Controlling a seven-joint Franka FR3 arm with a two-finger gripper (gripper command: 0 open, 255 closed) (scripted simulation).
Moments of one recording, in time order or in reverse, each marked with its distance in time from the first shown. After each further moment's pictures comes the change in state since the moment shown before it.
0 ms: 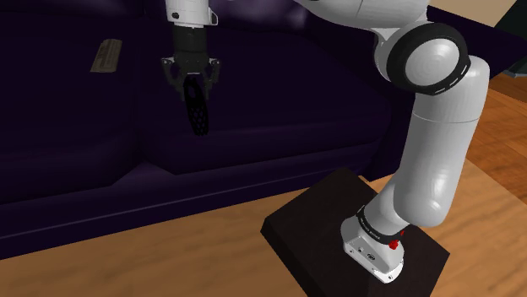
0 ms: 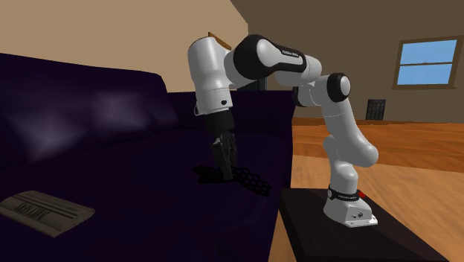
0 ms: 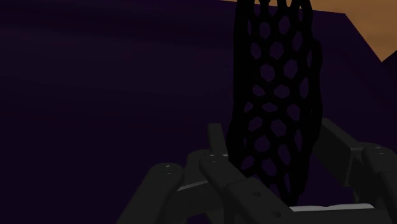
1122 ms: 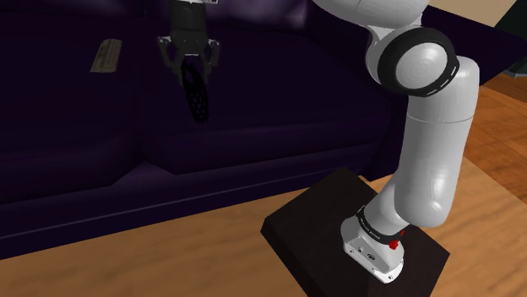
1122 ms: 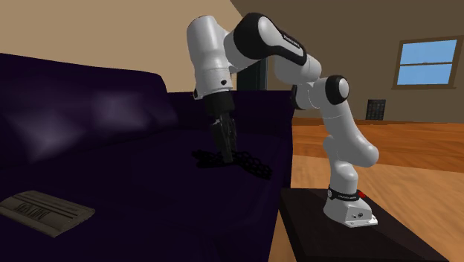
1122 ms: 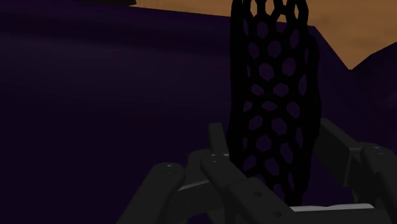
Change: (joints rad) arm 0.030 0.050 0.003 0.196 -0.016 -0.145 0.027
